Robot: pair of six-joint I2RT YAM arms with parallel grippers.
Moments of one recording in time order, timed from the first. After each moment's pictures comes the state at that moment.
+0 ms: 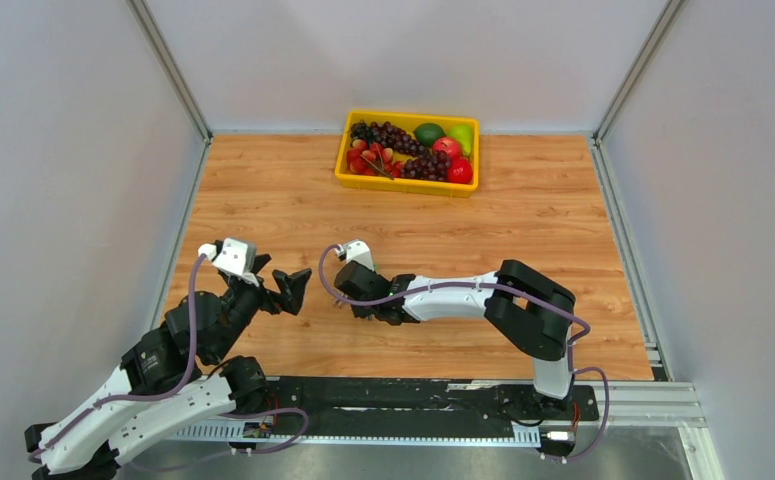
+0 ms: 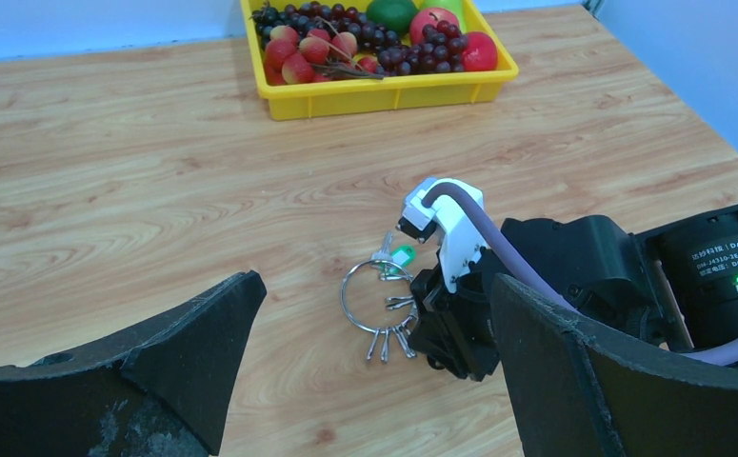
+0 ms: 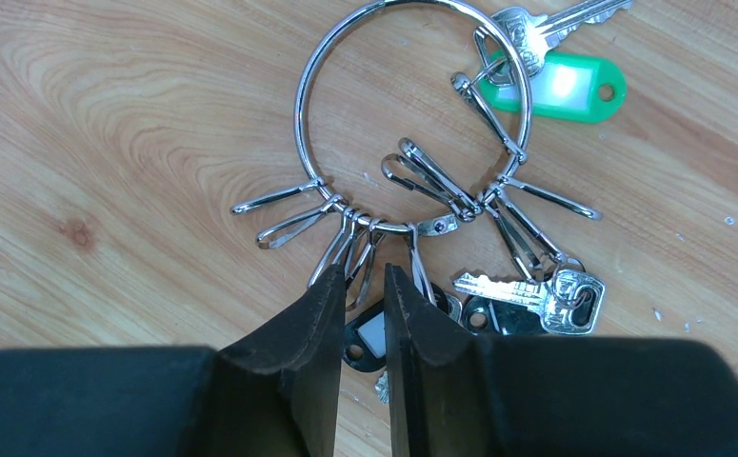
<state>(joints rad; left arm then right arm) -1.00 0.31 0.75 -0.57 -0.58 -0.22 1.16 1.91 1.17 -0.13 0.33 0.56</state>
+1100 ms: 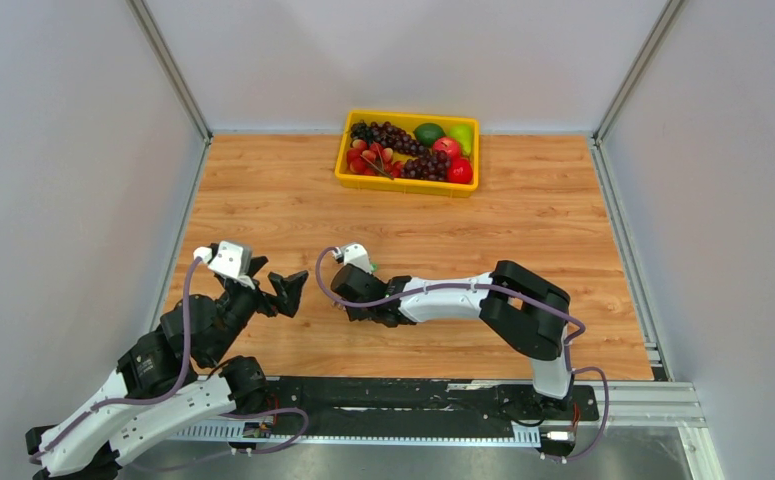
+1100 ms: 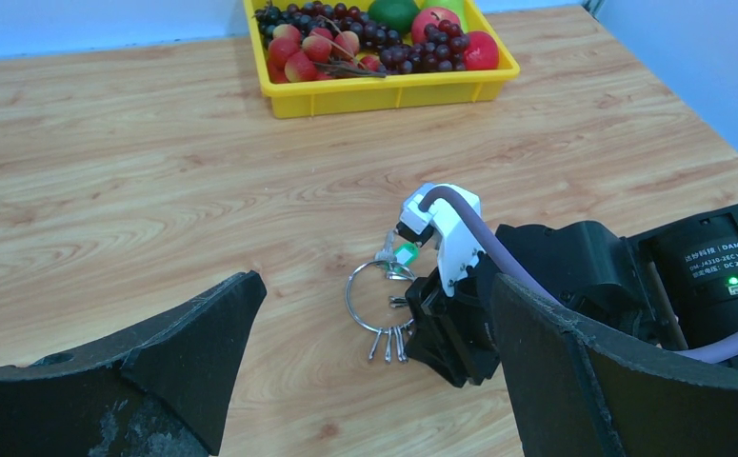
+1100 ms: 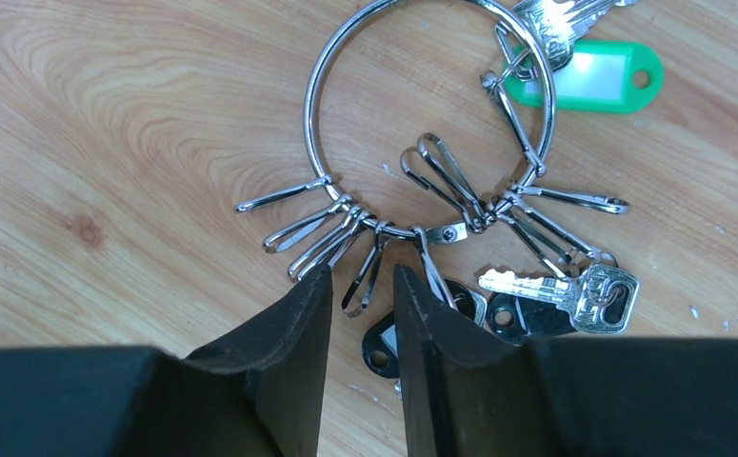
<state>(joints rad) -1.00 0.28 0.74 -0.59 -0.58 -0.22 1.17 1.93 1.19 -0.14 0.33 0.59</state>
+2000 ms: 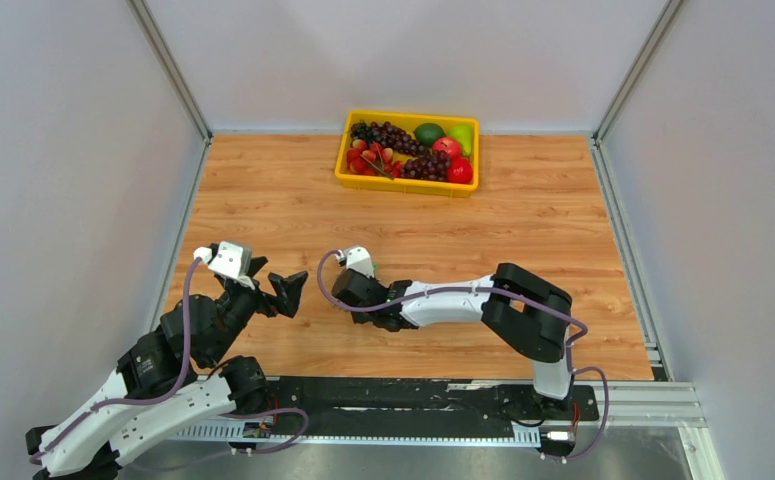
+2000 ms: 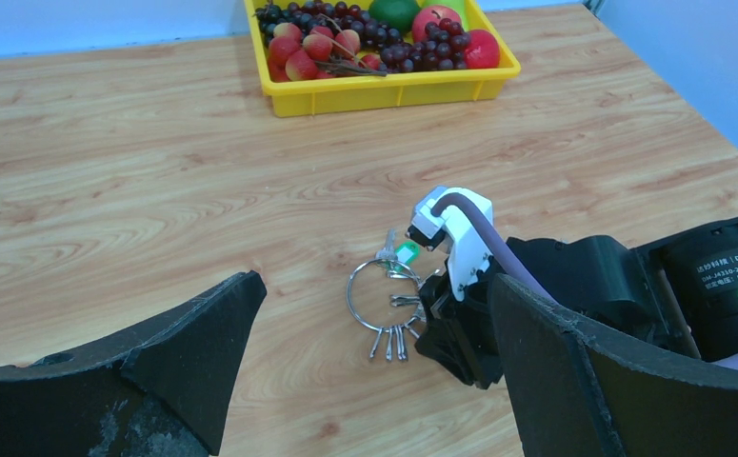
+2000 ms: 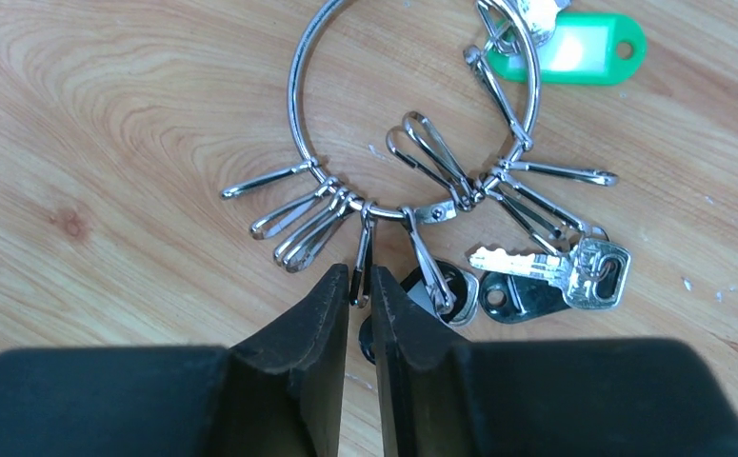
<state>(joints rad) -1.00 0.28 0.74 -0.60 -0.58 -0.22 1.19 1.92 1.16 -0.14 0.37 0.62</state>
